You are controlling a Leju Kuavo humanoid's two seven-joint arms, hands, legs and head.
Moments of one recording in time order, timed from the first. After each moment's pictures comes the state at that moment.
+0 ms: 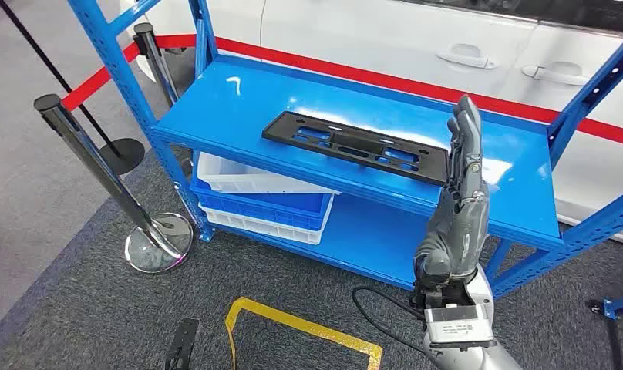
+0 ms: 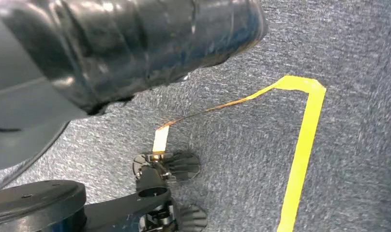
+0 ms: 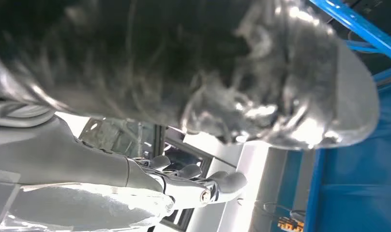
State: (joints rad) left arm -0.20 -0.03 -0.86 -0.28 0.79 0.38 -0.28; right arm -0.30 -0.23 0.55 -1.96 0.37 -0.60 -0.14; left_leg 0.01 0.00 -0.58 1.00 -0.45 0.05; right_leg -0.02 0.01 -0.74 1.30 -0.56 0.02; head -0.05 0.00
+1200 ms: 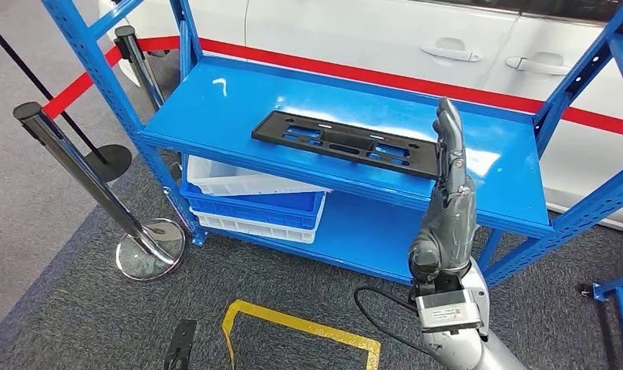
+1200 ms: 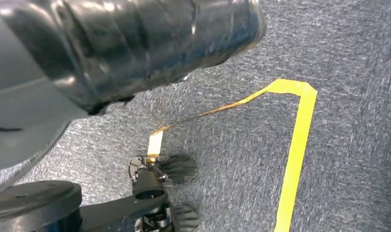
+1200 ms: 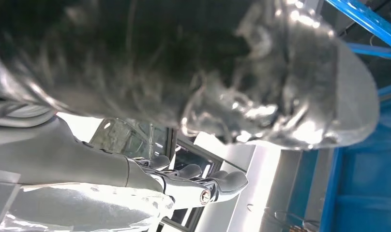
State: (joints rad) left arm -0.20 -0.03 -0.86 -0.28 0.82 0.40 -0.32; right arm -0.31 -0.24 0.55 -1.94 0.34 -0.56 -0.14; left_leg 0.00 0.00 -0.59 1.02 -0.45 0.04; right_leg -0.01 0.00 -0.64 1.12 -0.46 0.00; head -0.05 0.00
